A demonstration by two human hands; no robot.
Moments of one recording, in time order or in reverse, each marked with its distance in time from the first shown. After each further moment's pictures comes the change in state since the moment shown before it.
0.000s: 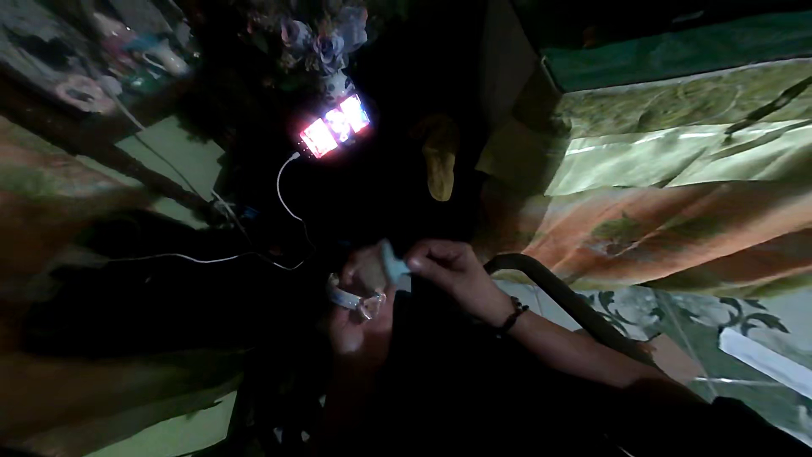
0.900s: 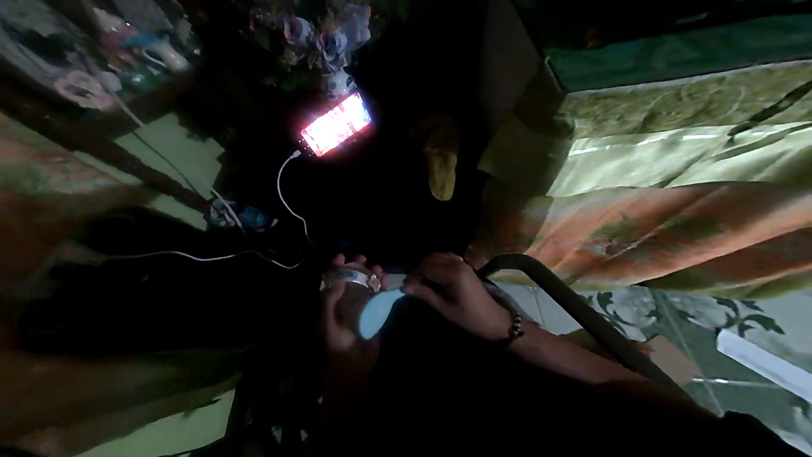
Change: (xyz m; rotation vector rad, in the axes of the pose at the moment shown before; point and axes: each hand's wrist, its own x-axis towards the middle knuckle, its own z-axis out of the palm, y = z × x) left_hand 0.003 0.013 -0.007 0.093 0.039 0.061; right_hand -0.025 0.028 -0.001 -0.589 -0.019 -0.174
